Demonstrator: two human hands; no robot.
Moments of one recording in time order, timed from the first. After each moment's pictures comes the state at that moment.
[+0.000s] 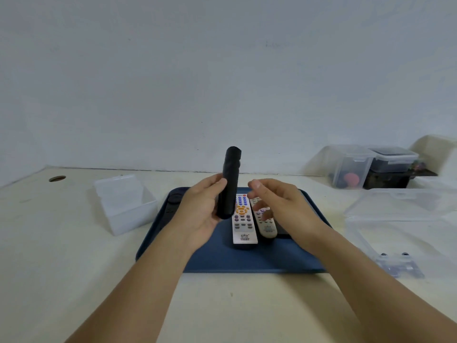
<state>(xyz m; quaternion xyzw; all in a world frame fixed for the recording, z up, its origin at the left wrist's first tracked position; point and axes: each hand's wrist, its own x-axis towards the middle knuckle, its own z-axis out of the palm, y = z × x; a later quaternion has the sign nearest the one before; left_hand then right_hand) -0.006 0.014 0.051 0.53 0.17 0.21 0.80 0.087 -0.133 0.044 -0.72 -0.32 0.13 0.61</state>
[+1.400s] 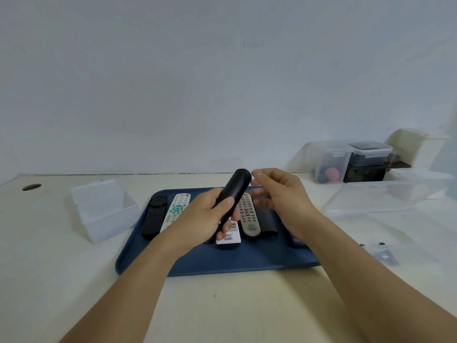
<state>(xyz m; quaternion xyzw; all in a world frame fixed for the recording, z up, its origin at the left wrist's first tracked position) -0.003 0.002 0.037 0.79 0.05 0.12 0.60 0.116 -0.143 0.045 -0.61 -0.23 0.14 0.74</state>
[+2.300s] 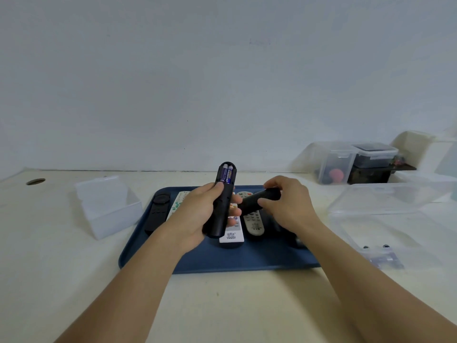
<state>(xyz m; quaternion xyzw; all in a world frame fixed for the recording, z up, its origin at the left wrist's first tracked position) 0.002 0.001 0.046 0.59 0.15 0.13 0.79 0.127 -0.144 0.027 -0.87 -0.22 -0.07 0.44</state>
